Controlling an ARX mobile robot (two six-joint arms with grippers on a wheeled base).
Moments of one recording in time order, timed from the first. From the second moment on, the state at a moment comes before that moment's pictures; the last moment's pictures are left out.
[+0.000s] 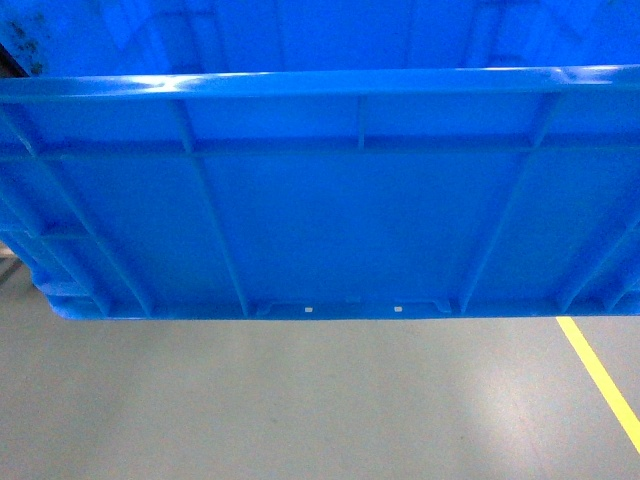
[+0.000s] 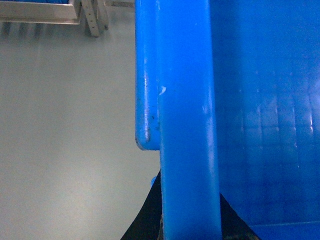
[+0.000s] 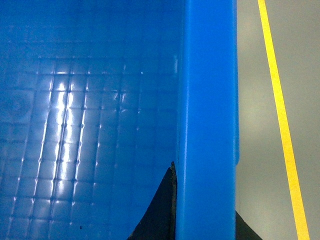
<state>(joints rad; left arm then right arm) -0.13 1.40 1.12 -0.39 0.05 -0.10 0.16 1.41 1.10 -0.27 0.05 0.08</state>
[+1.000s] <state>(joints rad) -0.13 1.40 1.12 -0.39 0.05 -0.10 0.16 1.41 1.10 -0.27 0.05 0.09</state>
